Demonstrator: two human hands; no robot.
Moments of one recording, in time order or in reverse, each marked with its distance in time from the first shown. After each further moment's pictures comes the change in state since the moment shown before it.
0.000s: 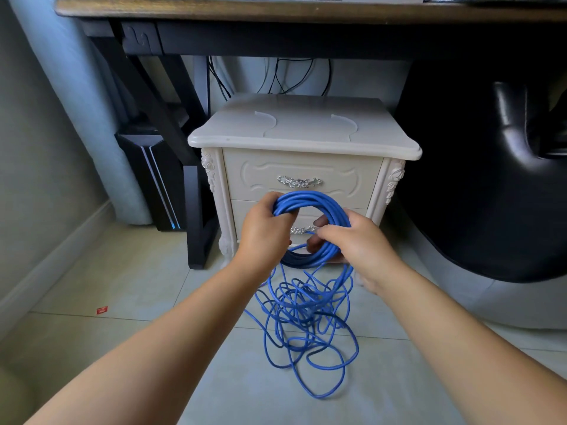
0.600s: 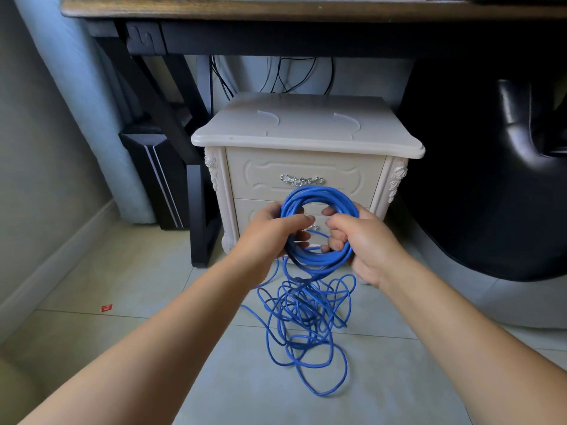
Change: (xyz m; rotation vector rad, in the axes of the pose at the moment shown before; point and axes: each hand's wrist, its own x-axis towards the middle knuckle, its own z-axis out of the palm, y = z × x) left_hand -0.003 0.001 -0.009 -0.381 -0.244 -0.278; right_hand 0.005 0.000 0.003 0.338 -0.026 0.049
